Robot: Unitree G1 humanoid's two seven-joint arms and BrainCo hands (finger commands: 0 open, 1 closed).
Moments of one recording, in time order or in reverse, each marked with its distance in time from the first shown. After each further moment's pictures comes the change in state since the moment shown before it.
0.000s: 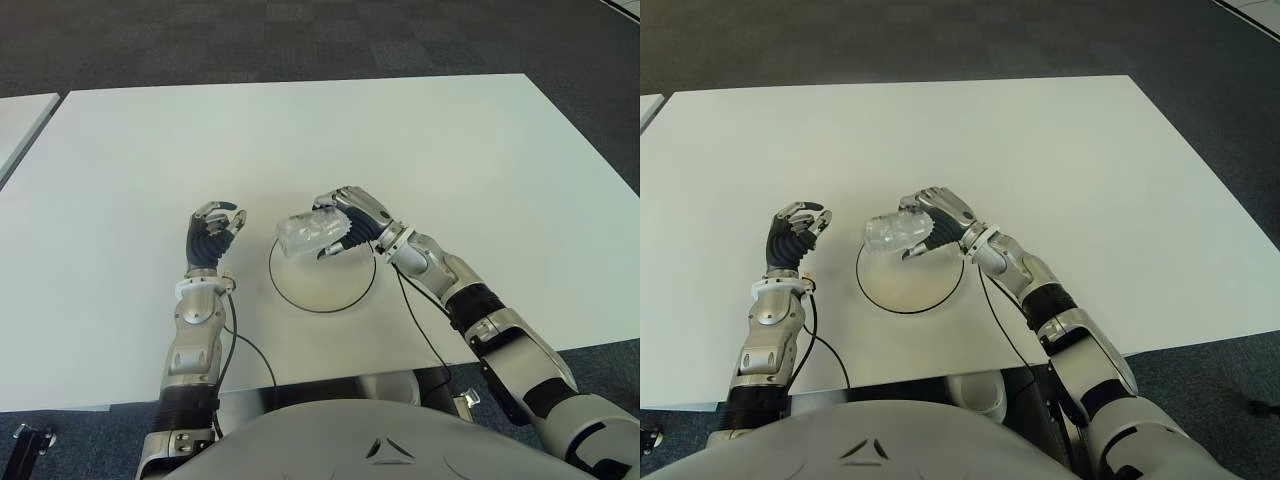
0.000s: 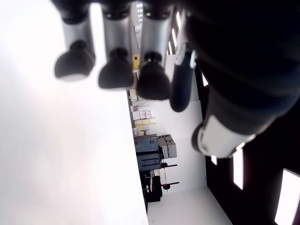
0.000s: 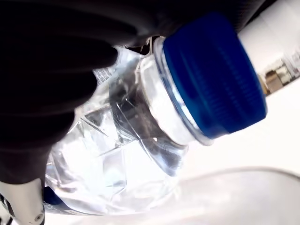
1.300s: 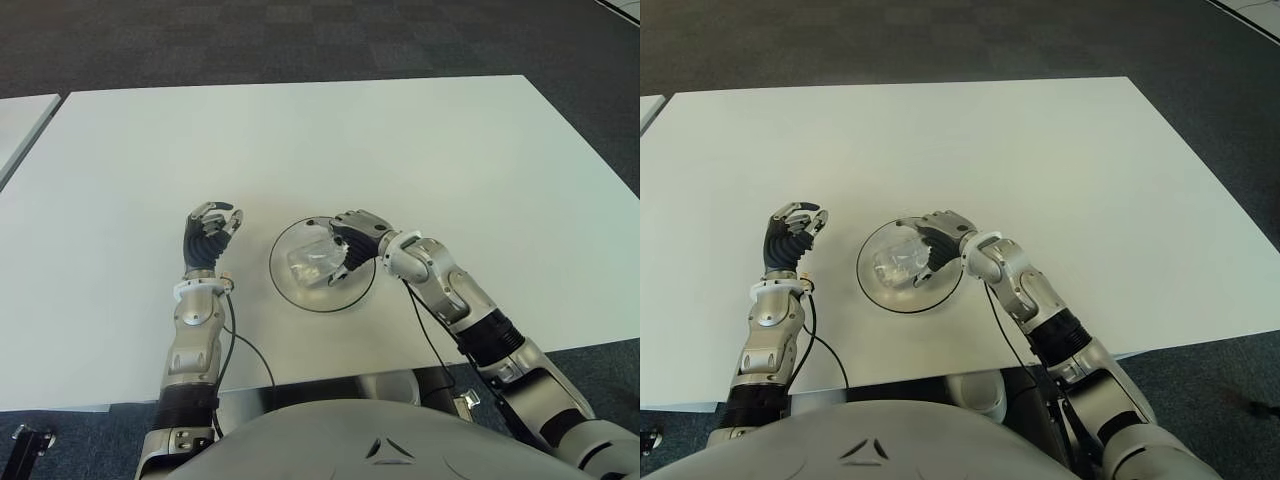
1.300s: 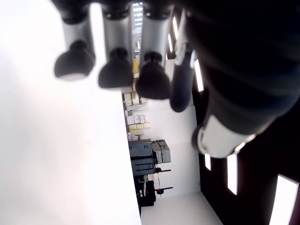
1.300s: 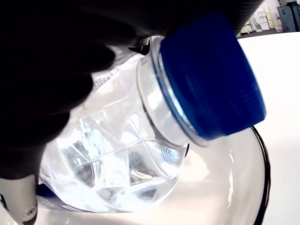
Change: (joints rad) left arm -0.003 0.001 0.006 0.031 -0.021 -0.055 0.015; right arm 0.130 -0.070 0.044 -0.505 -0.147 0.499 0.434
